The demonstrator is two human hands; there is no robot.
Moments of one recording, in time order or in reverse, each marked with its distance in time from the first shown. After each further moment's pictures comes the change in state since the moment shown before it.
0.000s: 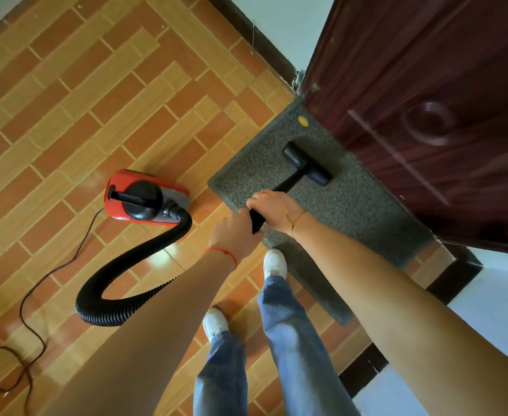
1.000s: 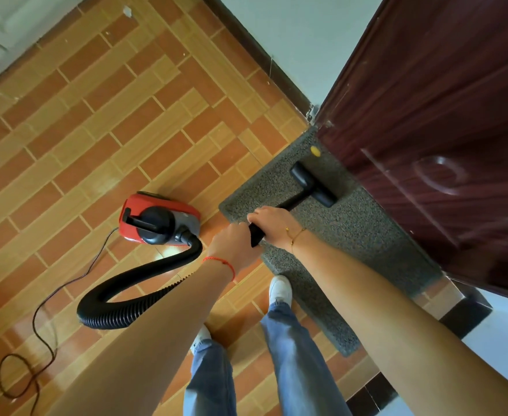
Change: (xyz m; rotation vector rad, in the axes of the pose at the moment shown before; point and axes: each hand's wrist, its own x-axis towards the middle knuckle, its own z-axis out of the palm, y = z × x) left_hand 0.046 0.004 -0.081 0.015 -0.083 -0.066; right_hand 0.053 0.028 -0.052 0.102 -0.013 -0.018
